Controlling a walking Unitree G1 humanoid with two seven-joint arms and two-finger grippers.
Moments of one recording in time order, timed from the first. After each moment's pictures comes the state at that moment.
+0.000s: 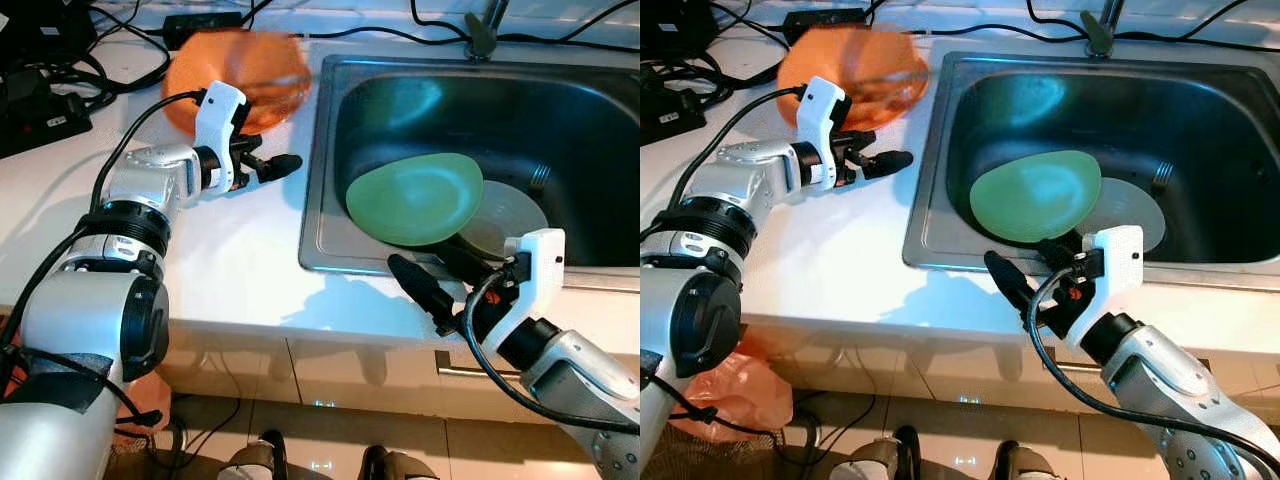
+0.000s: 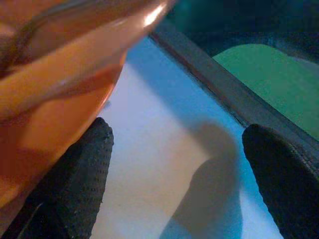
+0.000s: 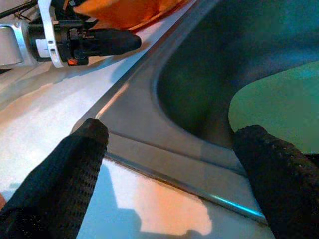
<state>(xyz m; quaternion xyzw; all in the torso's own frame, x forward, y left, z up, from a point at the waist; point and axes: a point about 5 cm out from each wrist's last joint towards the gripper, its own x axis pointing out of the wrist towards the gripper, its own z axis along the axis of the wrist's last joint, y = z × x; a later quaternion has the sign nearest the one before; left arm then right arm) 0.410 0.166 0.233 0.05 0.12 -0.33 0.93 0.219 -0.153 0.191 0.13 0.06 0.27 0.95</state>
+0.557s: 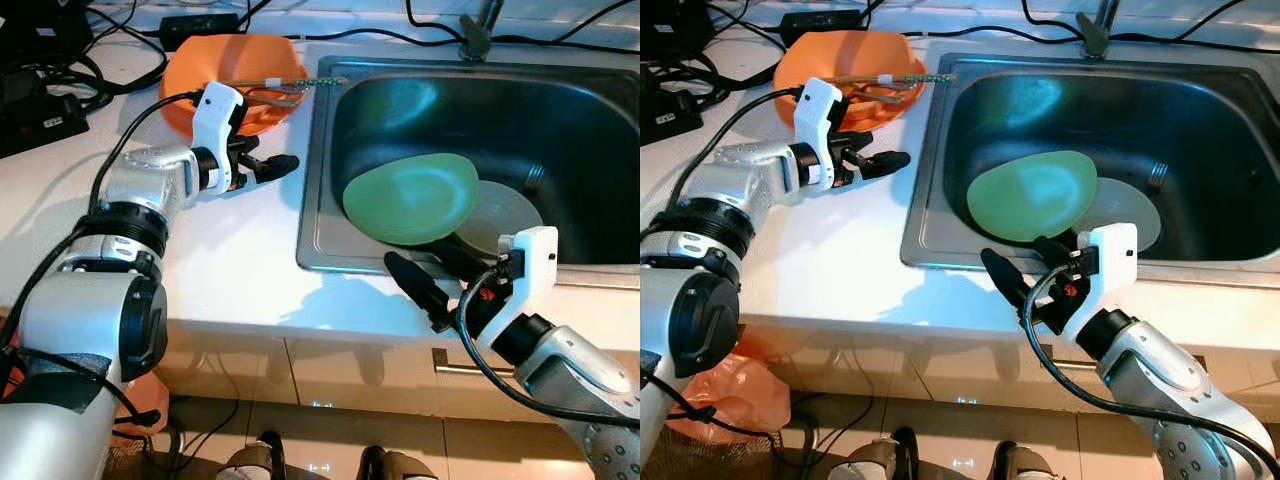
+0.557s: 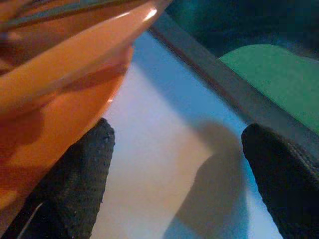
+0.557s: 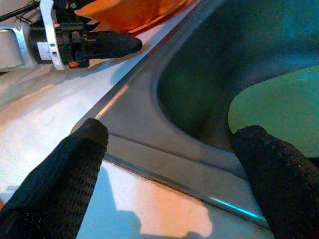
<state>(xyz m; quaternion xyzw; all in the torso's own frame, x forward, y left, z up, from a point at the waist) 0.412 0.171 0.233 0.06 0.11 -0.30 0.94 0.224 -0.151 0.189 0.13 0.06 0.28 0.95</state>
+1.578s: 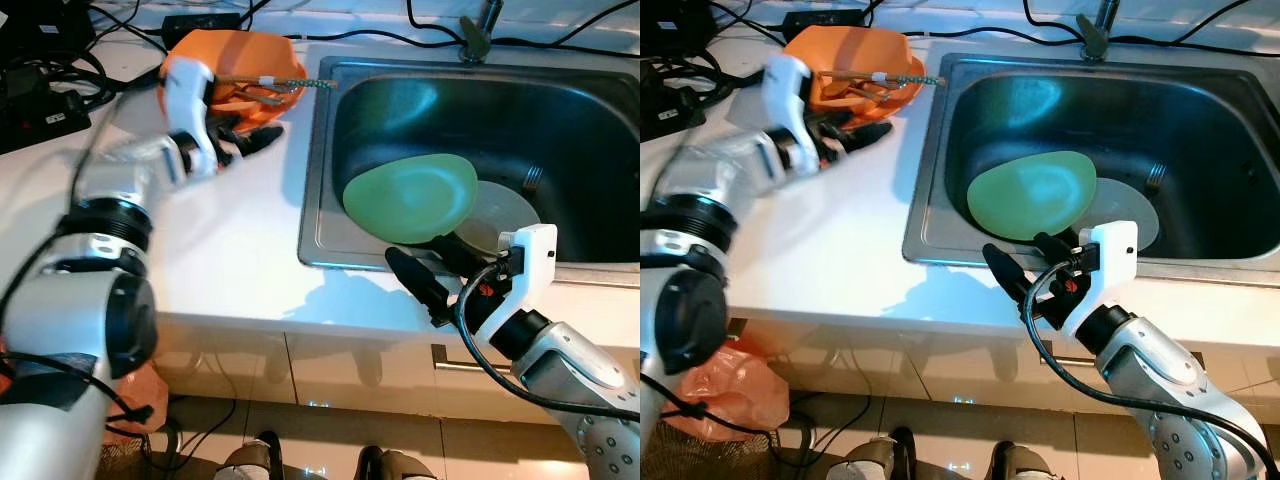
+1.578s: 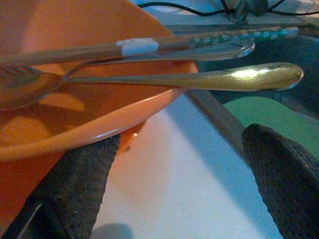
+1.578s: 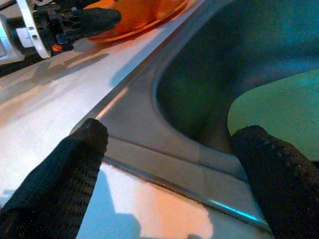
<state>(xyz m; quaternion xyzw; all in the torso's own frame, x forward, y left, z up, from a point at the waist) 0.411 0.192 0.259 -0.01 0.05 -0.28 0.96 0.231 -0.153 0.186 0.13 0.05 0.28 0.95</state>
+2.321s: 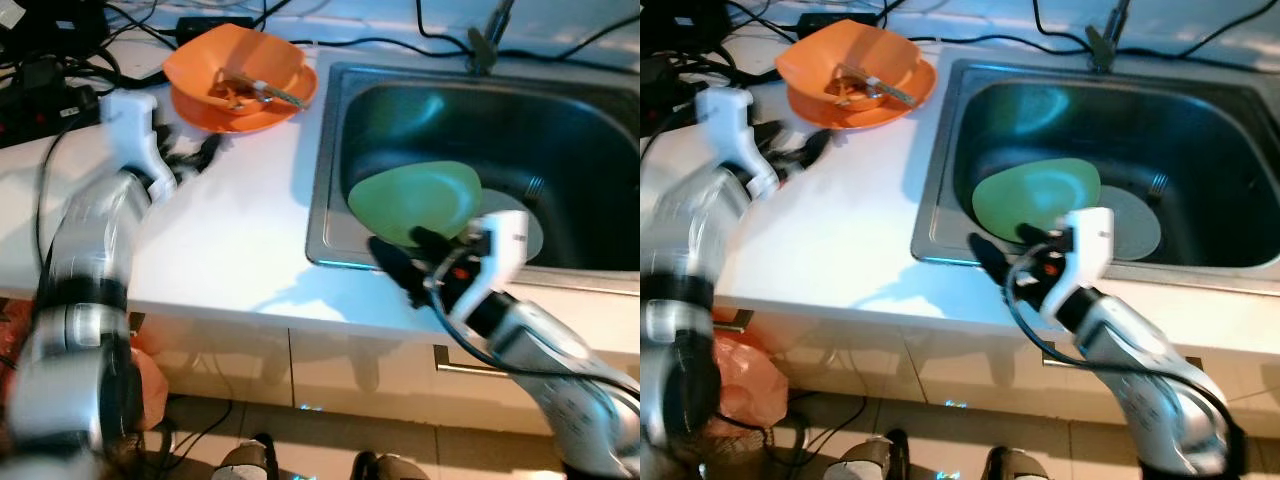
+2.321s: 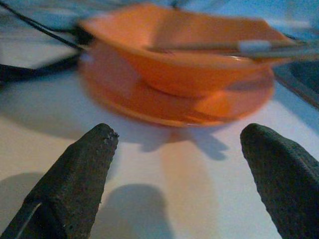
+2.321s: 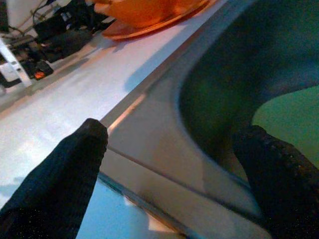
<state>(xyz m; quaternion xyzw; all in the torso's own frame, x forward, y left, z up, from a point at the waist) 0.376 0.238 0.225 0.01 -0.05 -0.09 0.99 0.261 -0.135 0.180 0.14 0.05 0.30 0.94</state>
